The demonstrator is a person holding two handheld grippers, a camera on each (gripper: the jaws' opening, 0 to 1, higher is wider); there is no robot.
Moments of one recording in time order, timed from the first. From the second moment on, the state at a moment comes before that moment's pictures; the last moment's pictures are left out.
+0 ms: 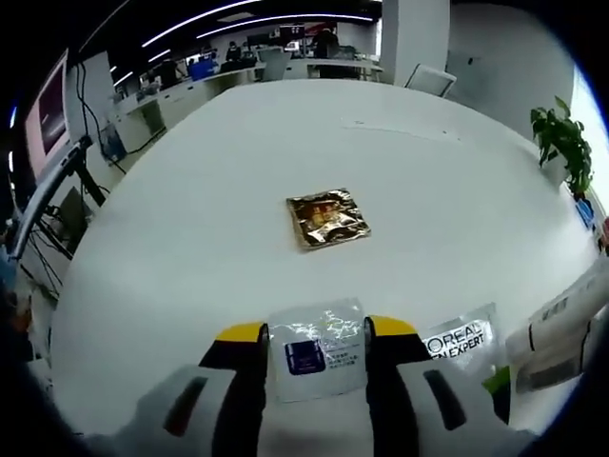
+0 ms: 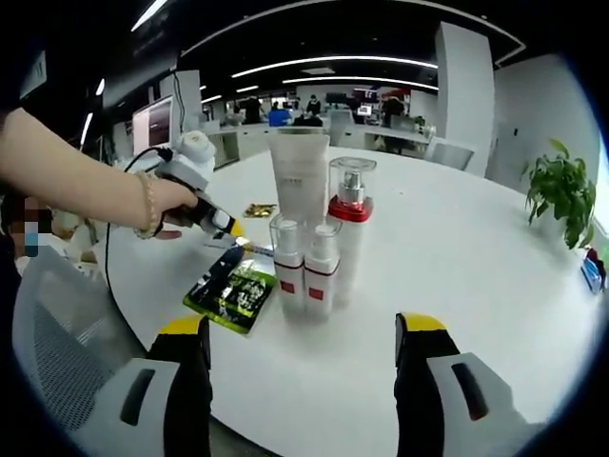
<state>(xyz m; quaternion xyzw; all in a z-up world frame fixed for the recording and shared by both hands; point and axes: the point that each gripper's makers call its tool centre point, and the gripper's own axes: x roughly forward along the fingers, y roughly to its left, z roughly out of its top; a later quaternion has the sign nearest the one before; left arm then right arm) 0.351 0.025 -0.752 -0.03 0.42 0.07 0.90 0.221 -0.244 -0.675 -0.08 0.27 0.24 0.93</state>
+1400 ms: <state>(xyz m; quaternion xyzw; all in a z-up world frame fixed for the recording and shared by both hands) 0.325 0.026 -0.764 0.03 0.45 -0.07 0.89 0.220 -0.240 -0.676 -0.11 0.26 0.26 0.93</state>
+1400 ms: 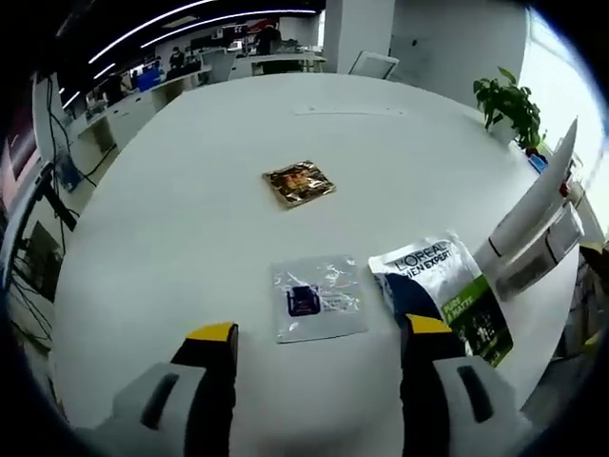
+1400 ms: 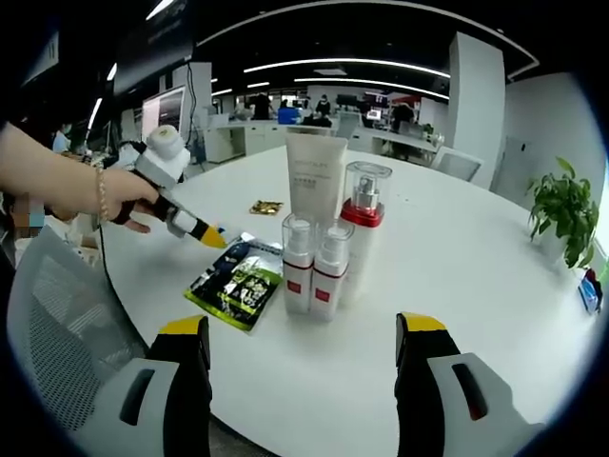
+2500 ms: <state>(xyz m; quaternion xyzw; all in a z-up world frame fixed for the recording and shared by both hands) 0.323 0.013 -0.756 0.08 0.53 -0.10 0.84 0.219 -0.240 -0.679 -0.09 0.27 0.26 0.92</state>
